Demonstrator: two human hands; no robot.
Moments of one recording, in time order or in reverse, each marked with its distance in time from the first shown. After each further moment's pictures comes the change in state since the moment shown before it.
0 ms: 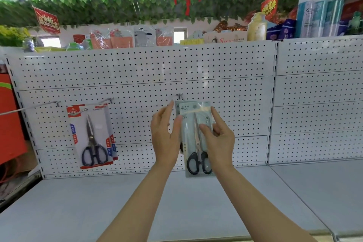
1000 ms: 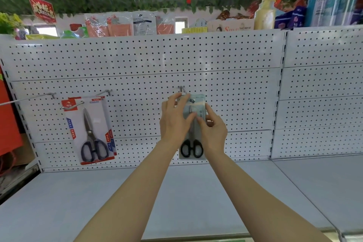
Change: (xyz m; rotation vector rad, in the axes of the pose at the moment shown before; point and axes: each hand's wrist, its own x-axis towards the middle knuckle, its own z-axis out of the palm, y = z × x) left_hand 0.039 -0.020 0.025 0.455 -0.233 0.100; right_hand 0.032 0.054 0.031 -0.196 0.027 0.039
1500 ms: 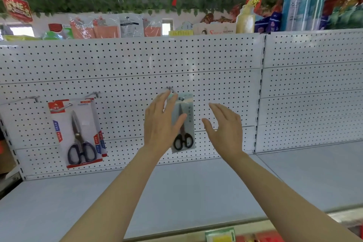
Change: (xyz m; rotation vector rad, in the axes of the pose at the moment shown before) left_hand -0.022 0.000 -0.031 0.145 0.049 0.242; right_hand 0.000 -0.014 -0.074 -0.767 0.023 -0.644
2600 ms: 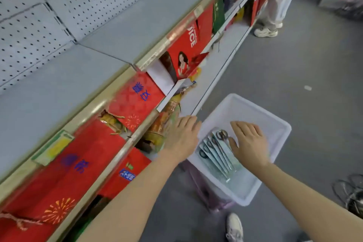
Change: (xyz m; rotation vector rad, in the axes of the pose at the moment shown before) left_hand -0.417 0.361 0.155 -0.354 -0.957 0.987; right_hand -0.516 0.151 -0.372 -0.839 -0.464 0.710
